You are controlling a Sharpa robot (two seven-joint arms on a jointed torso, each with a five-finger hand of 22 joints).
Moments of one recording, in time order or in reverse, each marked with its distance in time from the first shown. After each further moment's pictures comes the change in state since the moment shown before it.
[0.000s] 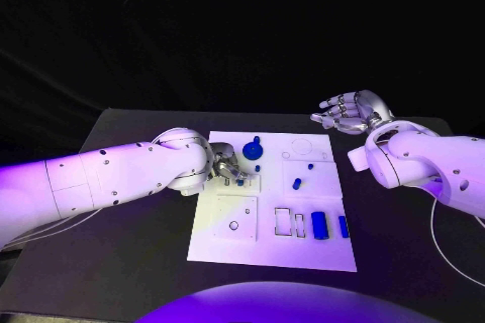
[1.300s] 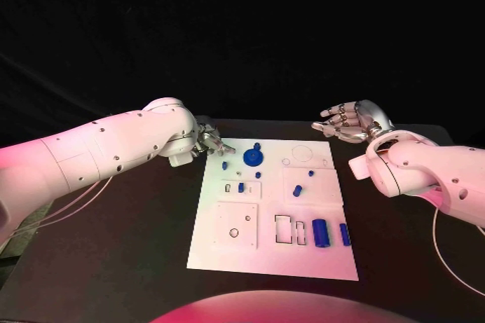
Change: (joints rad) left arm 0.061 0.059 0.084 -0.269 0.071 0.096 0.010; left_hand 0.147 0.017 -0.115 -0.001 0.000 -0.109 0.080 -0.179 -0.107 -0.170 0.066 -0.118 -0.232 -0.002 0.052 -0.023 0.000 0.000 -0.071 0.055 -0.062 -0.116; right arm -0.009 -0.001 0.000 -0.012 0.004 0.000 0.012; right_hand -0.005 0.005 0.000 0.000 0.000 -0.003 -0.003 0.000 -0.001 -0.003 0.003 0.001 -0.007 -0.007 0.000 -0.004 -0.005 0.000 -0.003 0.003 -0.007 -0.007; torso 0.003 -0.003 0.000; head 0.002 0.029
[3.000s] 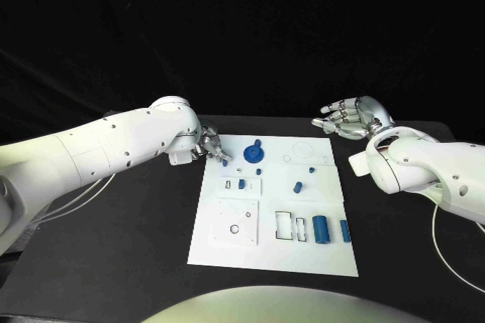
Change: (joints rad) left arm -0.002 0.047 -0.028 -0.077 0.002 0.118 -0.001; left_hand 0.168 0.067 -0.006 -0.016 0.000 0.047 -0.018 0.019 -0.005 0.003 -0.011 0.004 0.003 0.003 -0.003 0.000 0.000 0.000 -0.001 -0.005 0.000 0.019; right arm 0.000 0.005 0.000 -0.001 0.002 0.000 0.001; right_hand 0.000 0.000 0.000 0.000 0.000 0.000 0.000 0.000 -0.001 0.000 0.000 0.004 -0.002 0.000 0.000 0.000 -0.001 0.000 0.000 0.000 0.000 -0.002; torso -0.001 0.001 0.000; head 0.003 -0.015
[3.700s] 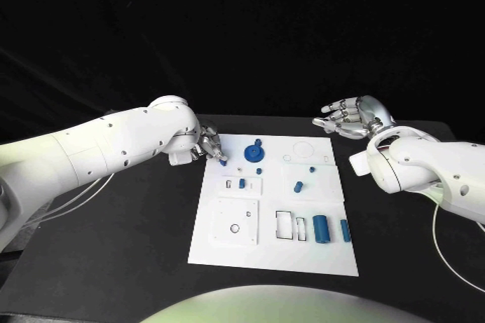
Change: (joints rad) left arm 0.000 -0.023 0.001 0.028 0.032 -0.013 0.001; left_hand 0.101 -0.027 0.231 -0.008 -0.021 -0.028 -0.002 0.059 0.022 0.019 -0.010 -0.008 -0.016 -0.002 -0.005 0.000 0.000 0.000 0.009 -0.009 0.013 0.024; right arm 0.000 0.000 0.000 0.000 0.001 0.000 0.000; right_hand 0.000 0.000 0.000 0.000 0.000 0.000 0.000 0.004 0.000 0.000 0.000 0.000 -0.003 0.000 0.000 0.000 -0.002 0.000 0.000 0.000 -0.004 -0.003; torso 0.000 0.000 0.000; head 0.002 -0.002
